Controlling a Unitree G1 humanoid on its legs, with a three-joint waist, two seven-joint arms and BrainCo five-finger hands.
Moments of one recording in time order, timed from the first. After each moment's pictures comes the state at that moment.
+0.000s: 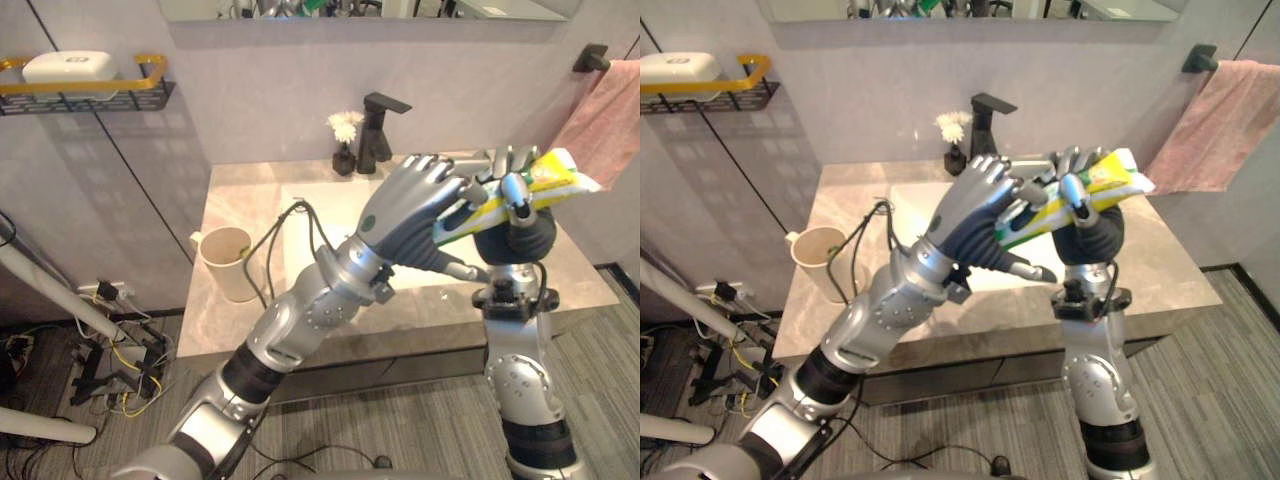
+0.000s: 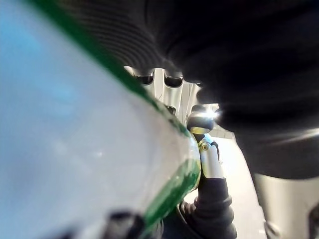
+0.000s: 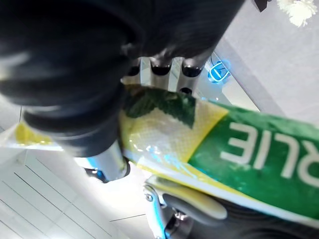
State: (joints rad) left arm -0.56 0.11 -0.52 -0.23 0.66 -0.26 0.15; right arm -0.14 -0.23 0.05 -0.45 1.01 -0.20 0.19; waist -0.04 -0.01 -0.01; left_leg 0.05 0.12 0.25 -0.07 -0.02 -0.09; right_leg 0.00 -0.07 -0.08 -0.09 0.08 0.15
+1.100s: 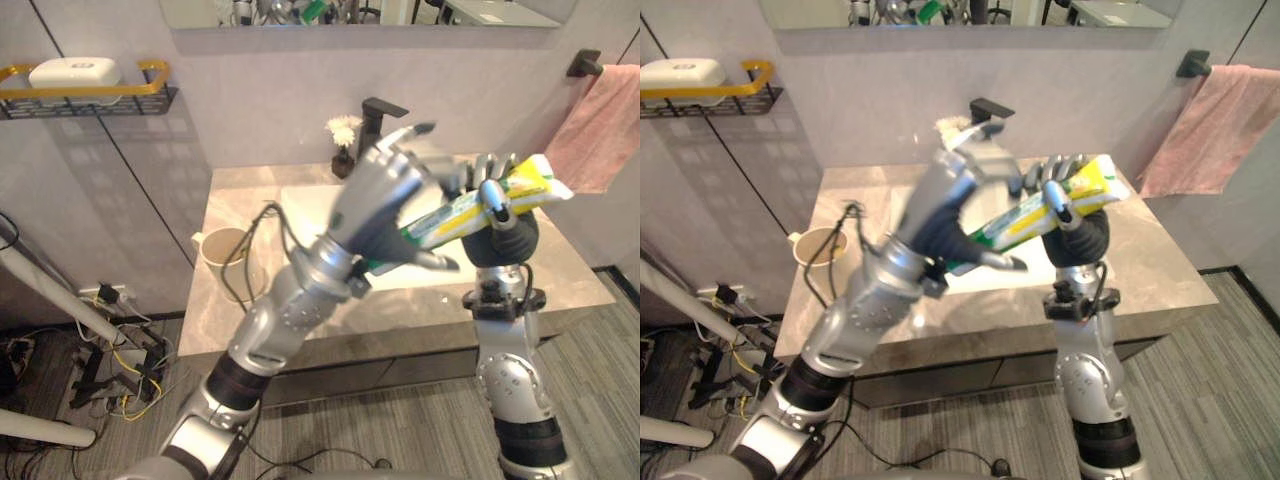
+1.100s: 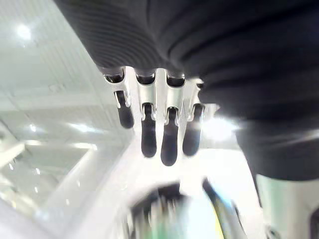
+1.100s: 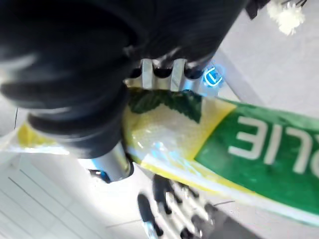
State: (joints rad) left arm -0.49 0.12 -0.26 -0.36 0.66 -0.26 0.20; right arm -0.12 -0.19 0.04 -0.38 0.98 -0.19 0.22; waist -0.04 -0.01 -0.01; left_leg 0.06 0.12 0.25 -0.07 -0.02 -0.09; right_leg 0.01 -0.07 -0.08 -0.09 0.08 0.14
